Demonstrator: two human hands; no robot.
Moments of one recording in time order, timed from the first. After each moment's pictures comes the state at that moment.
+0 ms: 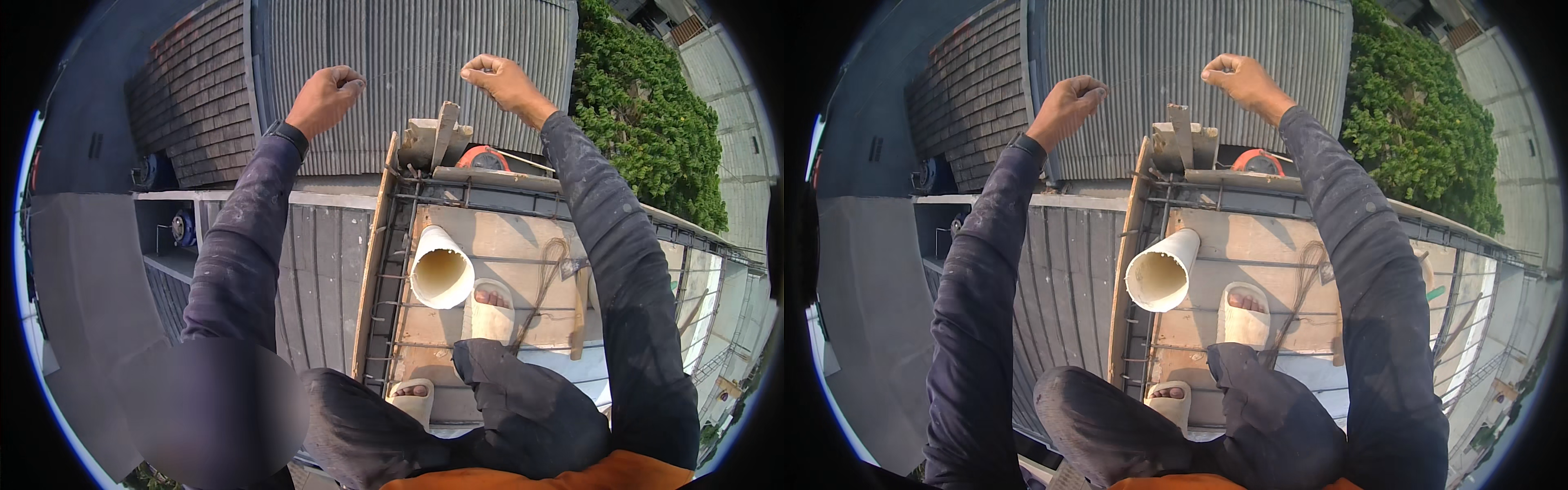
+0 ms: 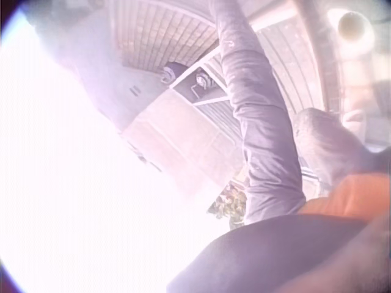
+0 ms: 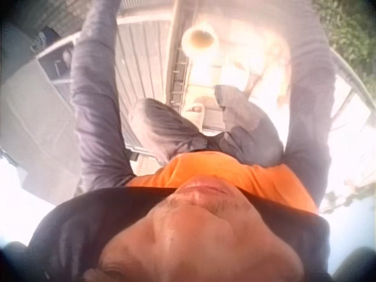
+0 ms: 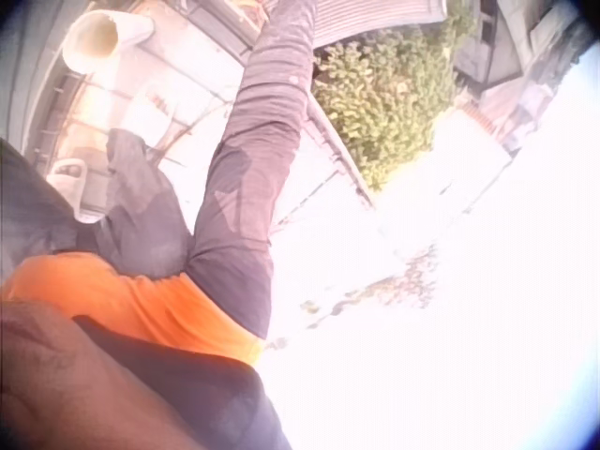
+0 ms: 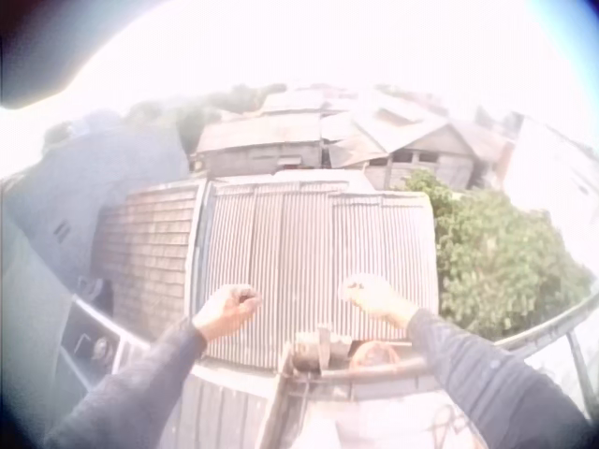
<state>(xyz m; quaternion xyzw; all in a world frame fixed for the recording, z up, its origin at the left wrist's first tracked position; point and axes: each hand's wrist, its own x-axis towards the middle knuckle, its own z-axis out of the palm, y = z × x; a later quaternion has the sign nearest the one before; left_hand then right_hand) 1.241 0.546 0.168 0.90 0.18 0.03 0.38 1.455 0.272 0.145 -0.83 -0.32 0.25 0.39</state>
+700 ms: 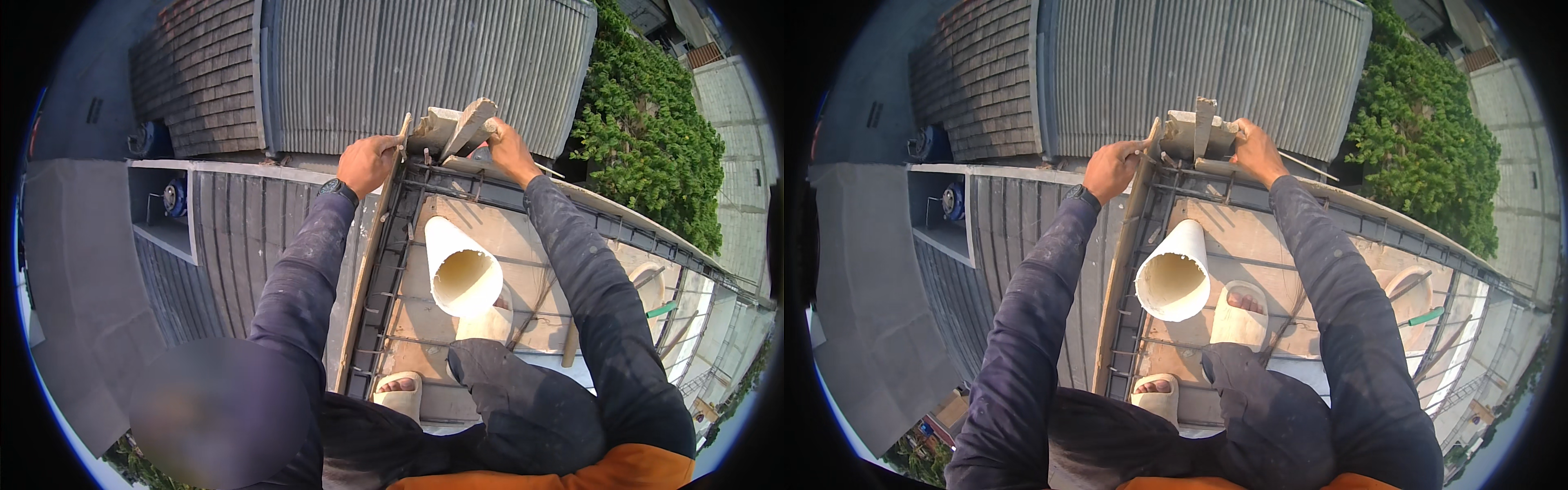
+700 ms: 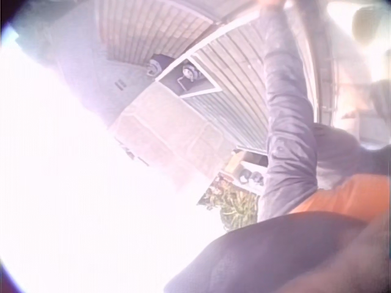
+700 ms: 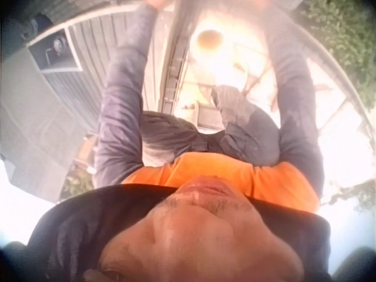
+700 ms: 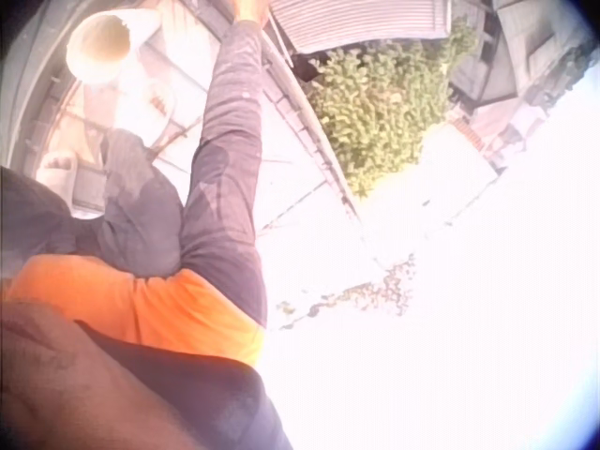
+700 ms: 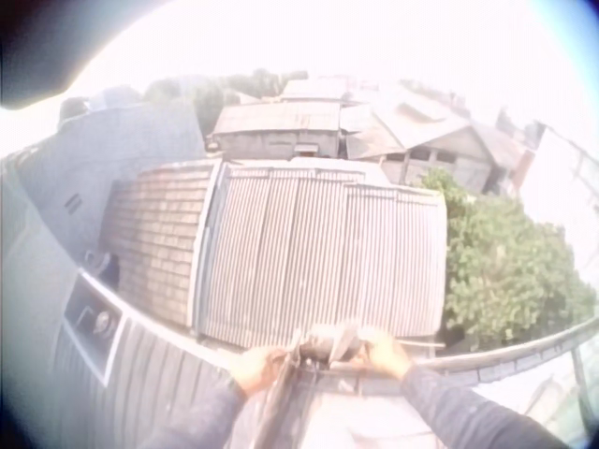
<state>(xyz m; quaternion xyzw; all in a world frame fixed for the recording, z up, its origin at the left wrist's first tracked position) 1.161 0.466 0.010 0.92 0.17 0.09 0.34 1.390 0.229 0.003 -0.85 -0.29 0.26 0.35</state>
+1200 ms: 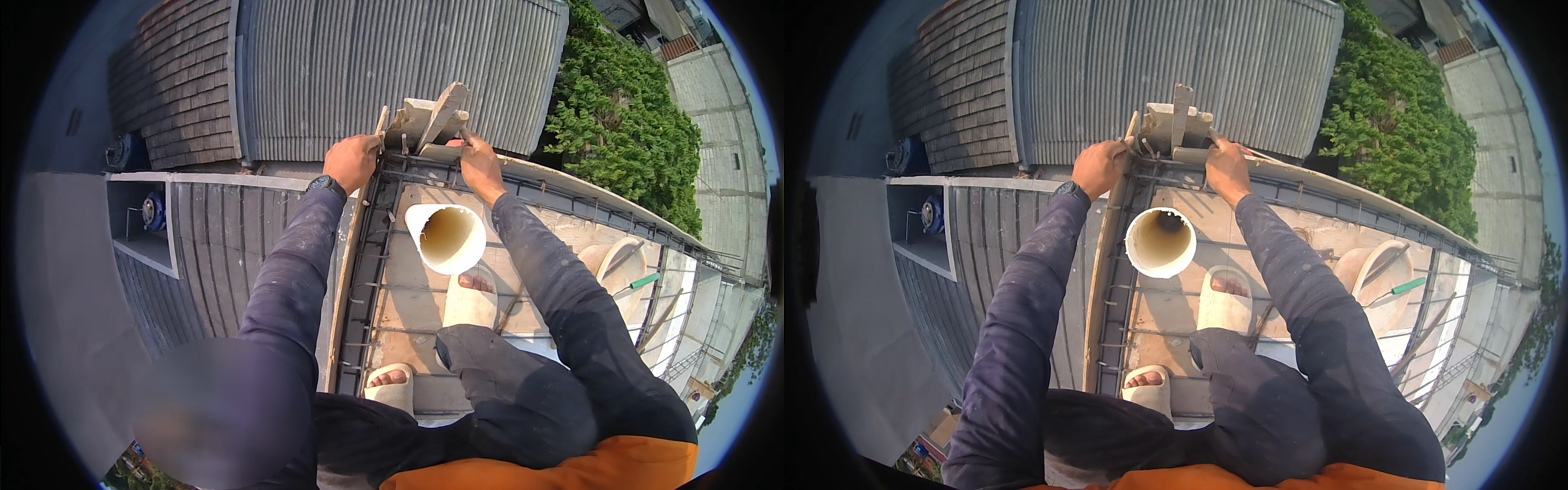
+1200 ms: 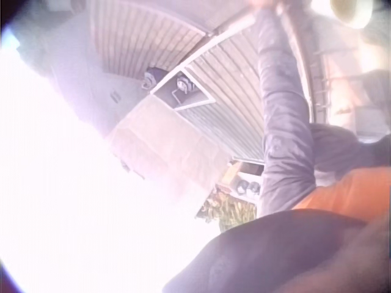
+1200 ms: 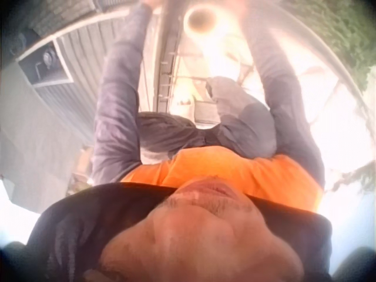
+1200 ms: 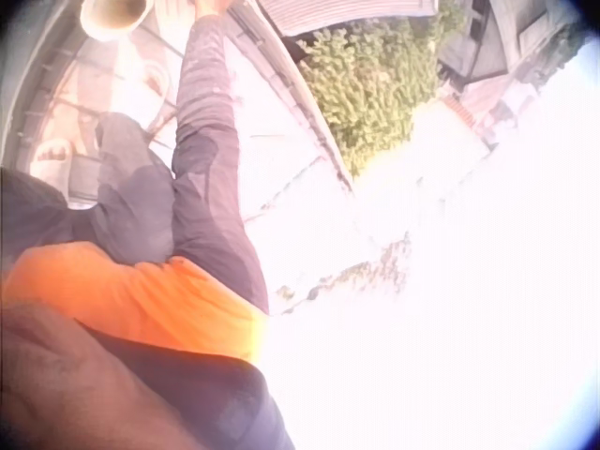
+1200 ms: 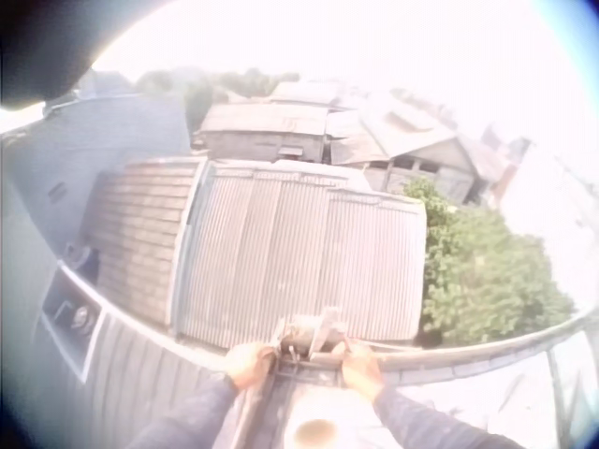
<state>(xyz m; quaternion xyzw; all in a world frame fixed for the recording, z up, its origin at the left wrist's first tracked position) 1.150 0.455 0.005 0.94 0.17 0.09 0.28 1.316 0.215 0.014 -0.89 -0.22 0.23 0.34</state>
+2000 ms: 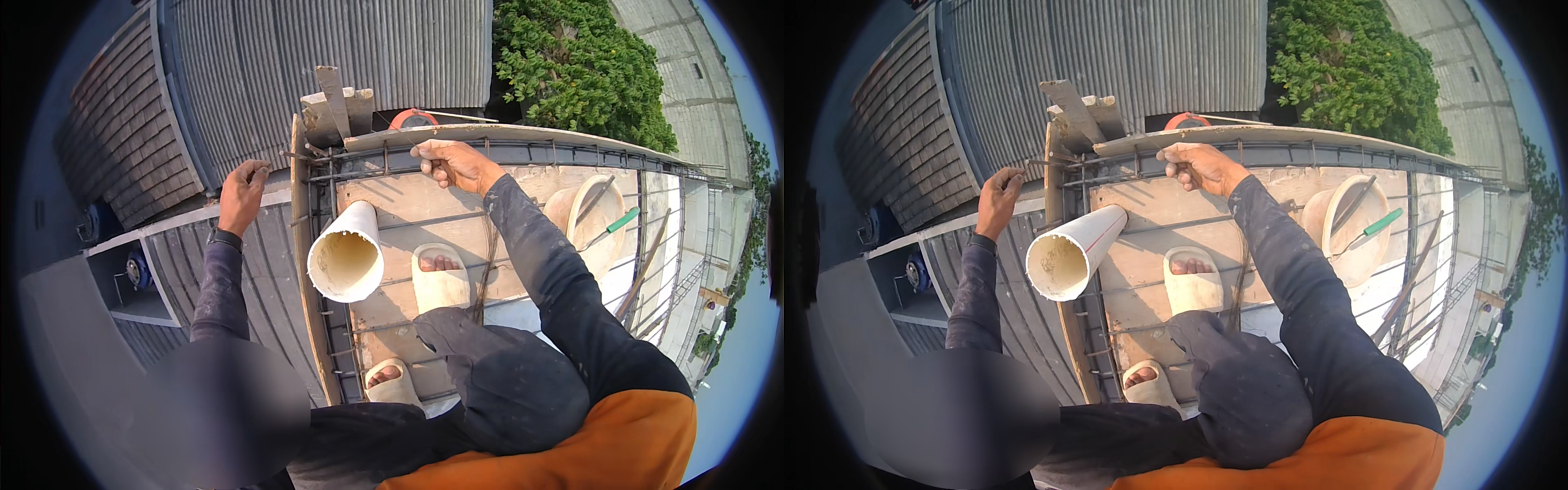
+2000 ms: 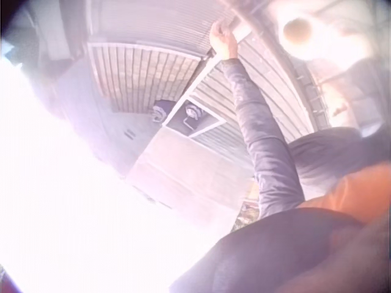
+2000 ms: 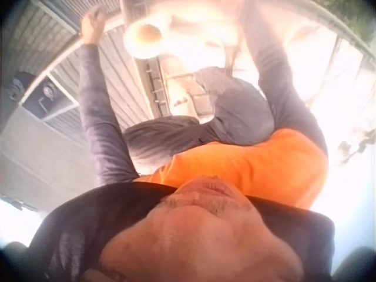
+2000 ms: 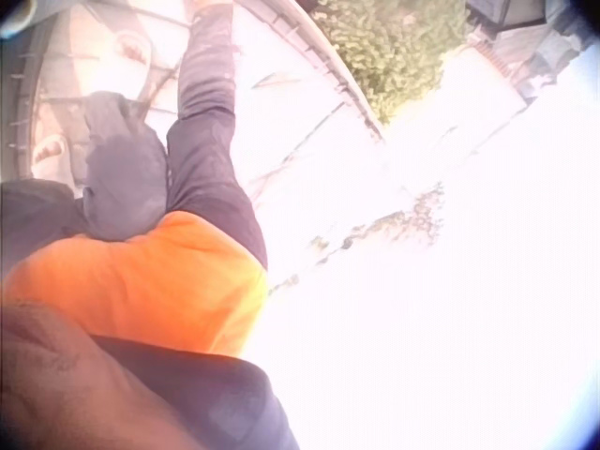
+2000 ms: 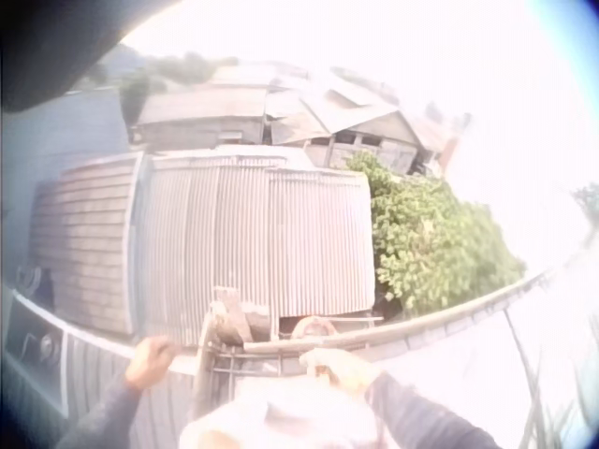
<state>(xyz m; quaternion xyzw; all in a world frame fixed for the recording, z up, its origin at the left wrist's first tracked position) 1.119 0.504 0.027 0.88 0.25 0.01 0.40 1.346 0.105 0.025 -0.59 0.02 0.56 0.58</state>
